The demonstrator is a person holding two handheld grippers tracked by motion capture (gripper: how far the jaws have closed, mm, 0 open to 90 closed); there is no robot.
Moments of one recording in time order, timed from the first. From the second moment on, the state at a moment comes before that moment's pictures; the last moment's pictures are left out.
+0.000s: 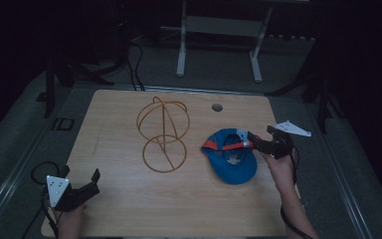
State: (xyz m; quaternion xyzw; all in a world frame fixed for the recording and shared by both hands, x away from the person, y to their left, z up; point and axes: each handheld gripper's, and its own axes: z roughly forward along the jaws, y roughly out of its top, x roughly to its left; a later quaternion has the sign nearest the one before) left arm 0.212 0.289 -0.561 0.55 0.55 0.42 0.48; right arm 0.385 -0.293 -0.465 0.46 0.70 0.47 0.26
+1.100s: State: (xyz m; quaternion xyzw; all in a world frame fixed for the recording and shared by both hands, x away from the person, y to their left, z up) left arm 0.215 0.288 -0.565 0.56 0.55 0.40 0.47; right arm 0.449 -0.264 -0.545 0.51 0.78 0.32 0.16
